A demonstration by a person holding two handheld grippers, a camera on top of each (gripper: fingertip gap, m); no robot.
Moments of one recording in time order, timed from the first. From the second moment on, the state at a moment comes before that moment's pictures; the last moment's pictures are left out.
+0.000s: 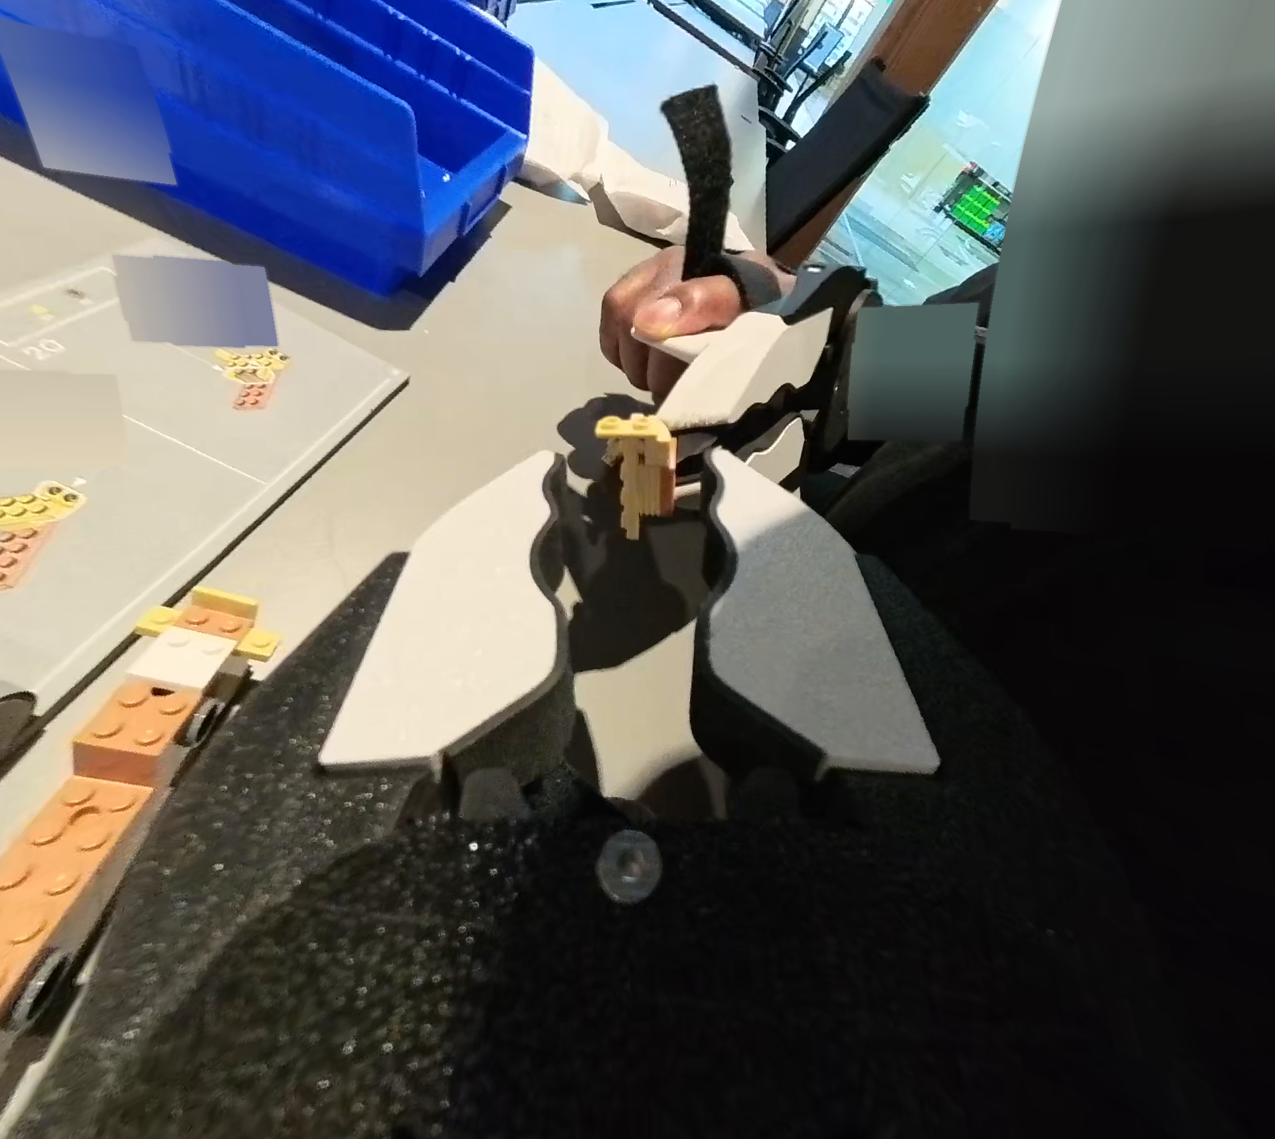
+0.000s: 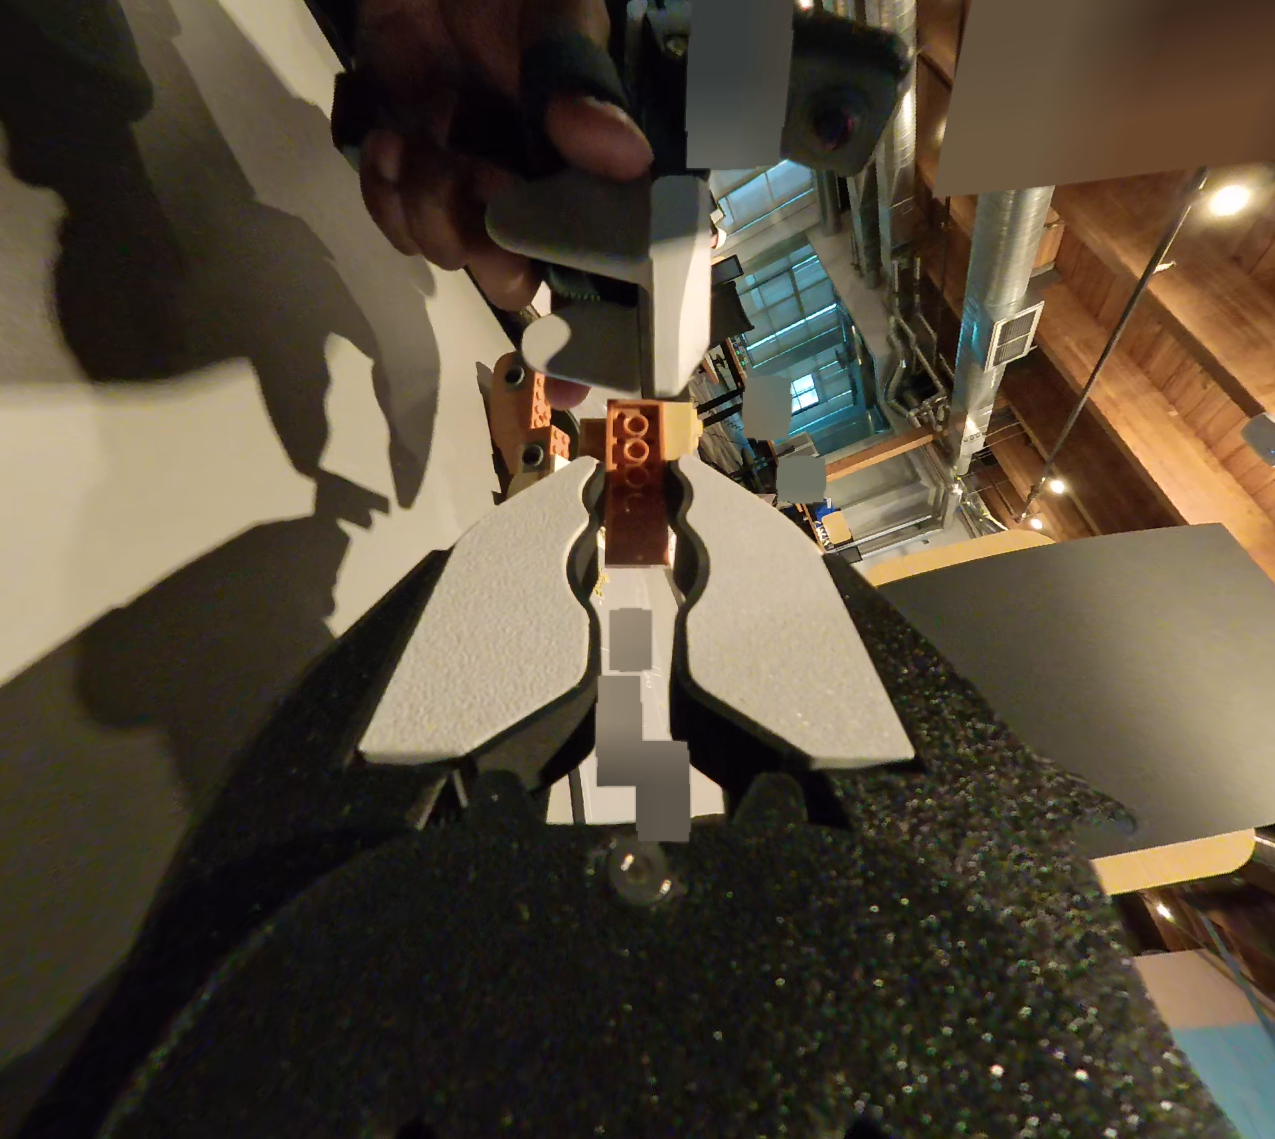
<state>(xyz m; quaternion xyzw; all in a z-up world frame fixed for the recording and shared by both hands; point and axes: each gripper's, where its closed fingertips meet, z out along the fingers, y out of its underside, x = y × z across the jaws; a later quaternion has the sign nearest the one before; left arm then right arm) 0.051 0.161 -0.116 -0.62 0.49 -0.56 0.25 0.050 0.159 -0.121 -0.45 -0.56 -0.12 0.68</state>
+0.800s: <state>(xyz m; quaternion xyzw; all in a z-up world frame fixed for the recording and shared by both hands) 0.055 0.158 -0.117 -0.63 0.45 -0.59 0.22 0.052 0.159 -0.121 -0.44 -0.57 -0.14 0.68</state>
